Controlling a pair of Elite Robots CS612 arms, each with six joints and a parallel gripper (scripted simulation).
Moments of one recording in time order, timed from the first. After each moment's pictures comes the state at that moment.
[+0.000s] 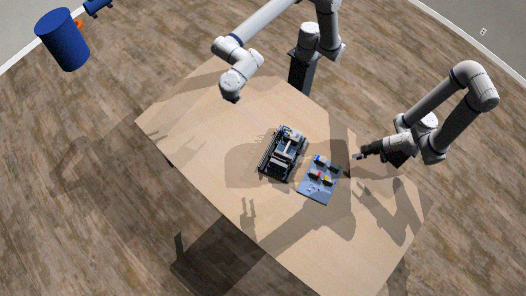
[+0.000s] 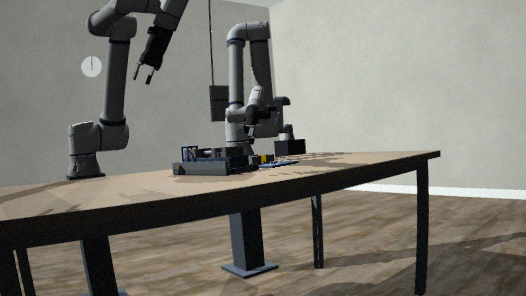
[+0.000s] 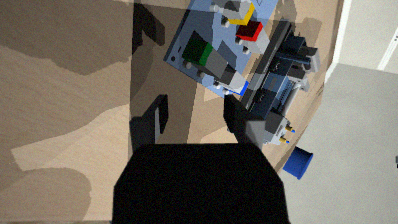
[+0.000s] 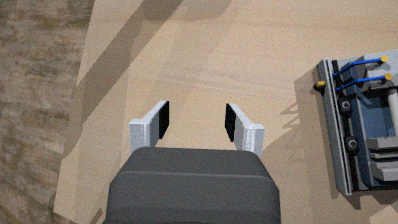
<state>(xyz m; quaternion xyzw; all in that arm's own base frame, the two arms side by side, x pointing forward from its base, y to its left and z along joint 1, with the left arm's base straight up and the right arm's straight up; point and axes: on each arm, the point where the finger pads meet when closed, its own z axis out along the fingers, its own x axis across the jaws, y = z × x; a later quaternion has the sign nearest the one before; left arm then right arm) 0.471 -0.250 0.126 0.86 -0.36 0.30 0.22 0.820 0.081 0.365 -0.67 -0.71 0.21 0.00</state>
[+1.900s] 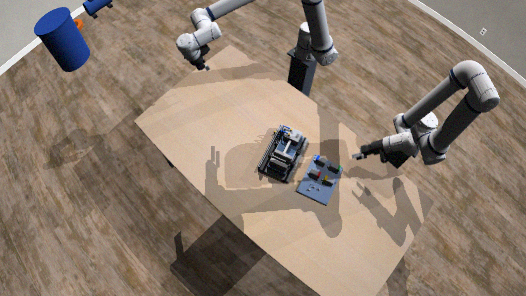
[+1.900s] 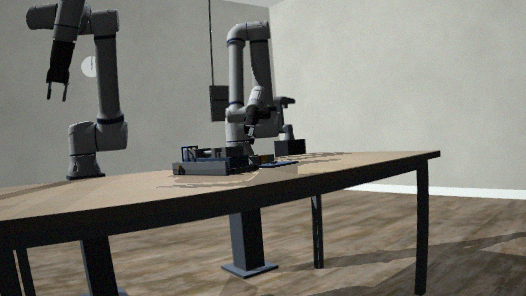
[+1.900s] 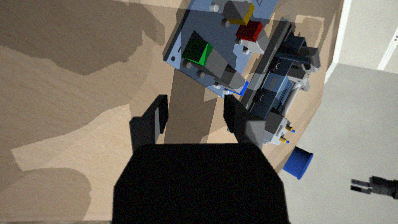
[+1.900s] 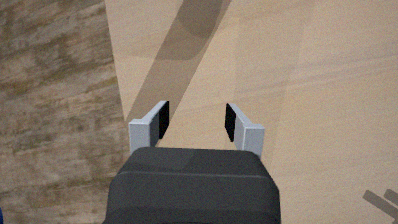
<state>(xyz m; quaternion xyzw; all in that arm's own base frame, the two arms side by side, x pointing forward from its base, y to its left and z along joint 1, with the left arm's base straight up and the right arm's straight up) 0.471 -0.250 0.126 0.86 -0.36 0.30 0.22 0.753 -0.221 0.323 -0.80 -0.58 0.16 0.04</state>
